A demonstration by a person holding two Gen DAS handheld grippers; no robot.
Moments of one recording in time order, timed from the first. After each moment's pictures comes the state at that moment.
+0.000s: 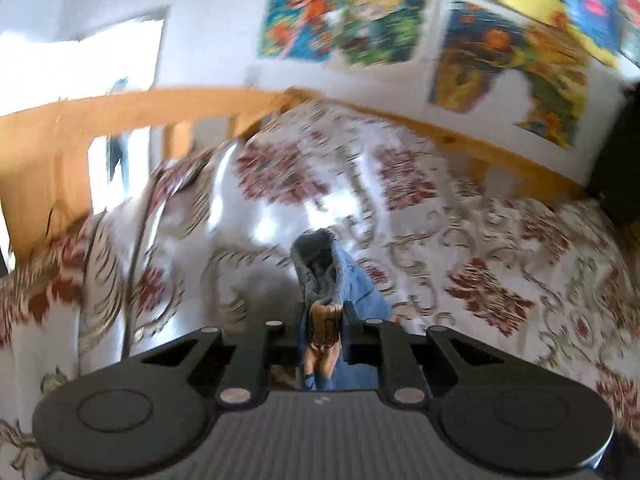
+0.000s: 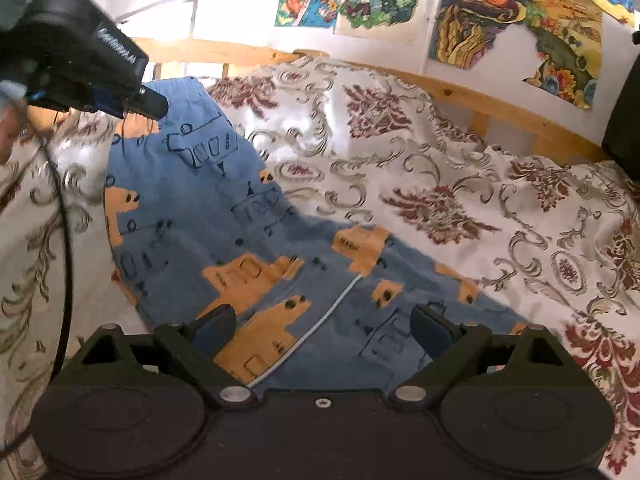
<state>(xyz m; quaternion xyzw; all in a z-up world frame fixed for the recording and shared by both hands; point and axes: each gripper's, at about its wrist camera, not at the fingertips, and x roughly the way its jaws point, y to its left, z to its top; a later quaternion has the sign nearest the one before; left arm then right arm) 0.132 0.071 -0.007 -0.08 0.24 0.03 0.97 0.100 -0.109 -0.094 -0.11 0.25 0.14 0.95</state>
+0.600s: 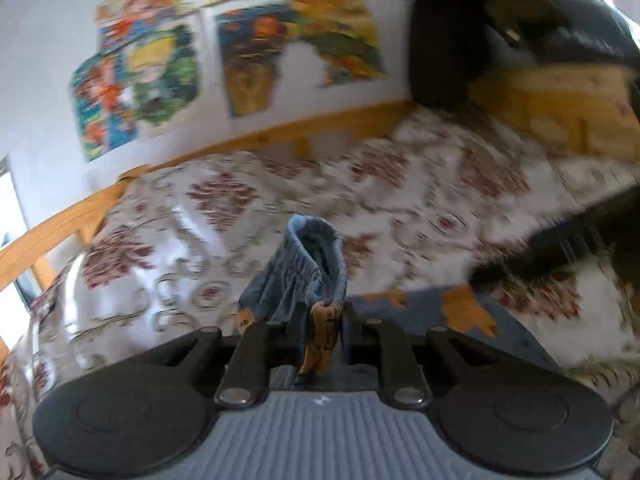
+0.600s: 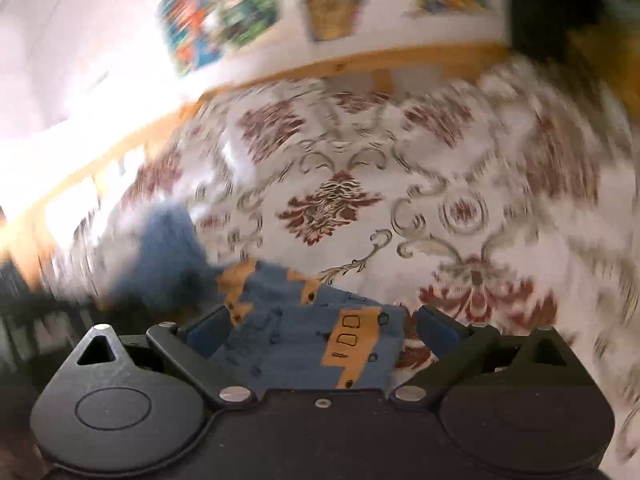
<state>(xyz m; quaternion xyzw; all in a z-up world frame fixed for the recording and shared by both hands) 0.073 -0.112 -0.019 0.16 0.21 -0.13 0.95 0.111 -0.296 -0.035 0.14 0.31 0.13 0.93</state>
